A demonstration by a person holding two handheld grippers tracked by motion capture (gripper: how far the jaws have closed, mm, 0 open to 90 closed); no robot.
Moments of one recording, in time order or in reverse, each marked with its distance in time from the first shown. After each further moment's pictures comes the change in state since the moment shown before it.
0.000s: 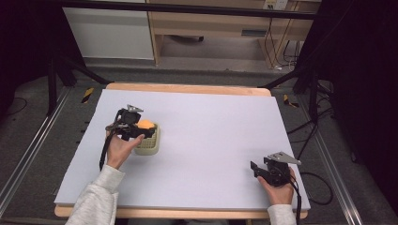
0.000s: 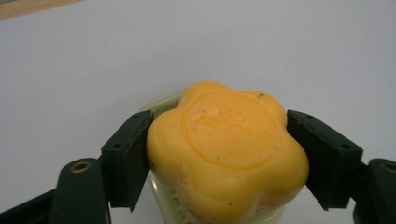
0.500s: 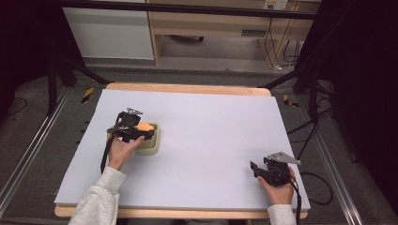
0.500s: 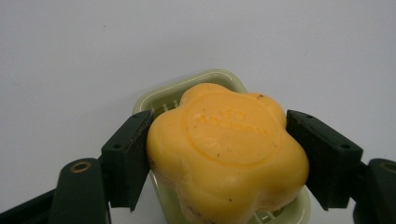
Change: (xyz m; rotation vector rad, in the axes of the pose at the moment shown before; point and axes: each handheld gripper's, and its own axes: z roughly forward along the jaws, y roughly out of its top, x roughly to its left) left arm 0.007 -0.012 0.018 0.015 0.007 -0.024; right arm 0.000 0.000 0.001 0.004 -0.001 -0.002
